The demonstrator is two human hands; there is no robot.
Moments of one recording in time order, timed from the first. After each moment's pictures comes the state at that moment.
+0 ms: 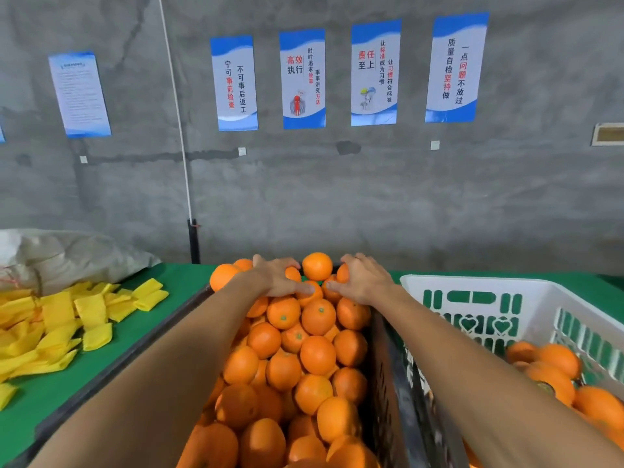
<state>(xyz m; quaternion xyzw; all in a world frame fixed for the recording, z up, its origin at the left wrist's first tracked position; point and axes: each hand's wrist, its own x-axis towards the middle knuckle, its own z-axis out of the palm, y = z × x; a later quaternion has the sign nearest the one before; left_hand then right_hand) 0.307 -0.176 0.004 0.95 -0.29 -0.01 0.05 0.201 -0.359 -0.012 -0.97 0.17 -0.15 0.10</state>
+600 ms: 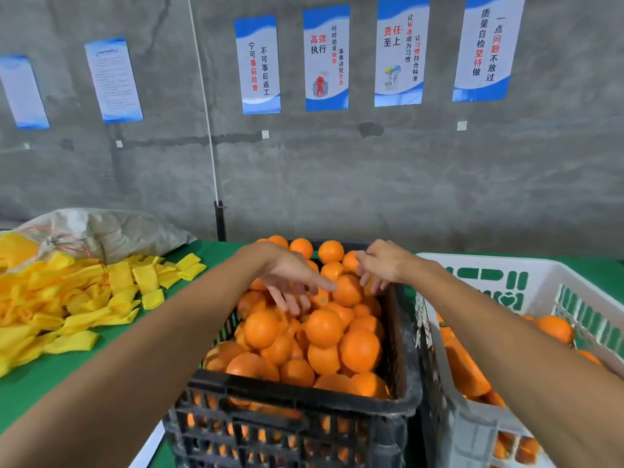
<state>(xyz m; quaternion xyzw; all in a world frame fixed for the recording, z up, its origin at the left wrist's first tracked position) 0.199 -0.105 0.047 0.88 -0.25 -0.35 0.17 0.128 -0.321 0.012 -0.95 0.12 -0.05 0.28</state>
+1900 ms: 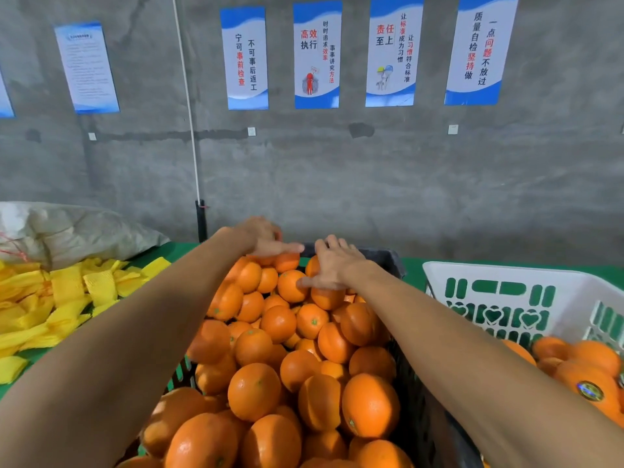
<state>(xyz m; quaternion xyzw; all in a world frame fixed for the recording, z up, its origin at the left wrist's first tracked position) 0.355 -0.138 0.035 0.96 -0.29 0.03 -0.02 0.257 -0.299 -0.017 -0.99 0.09 -0.06 0.00</state>
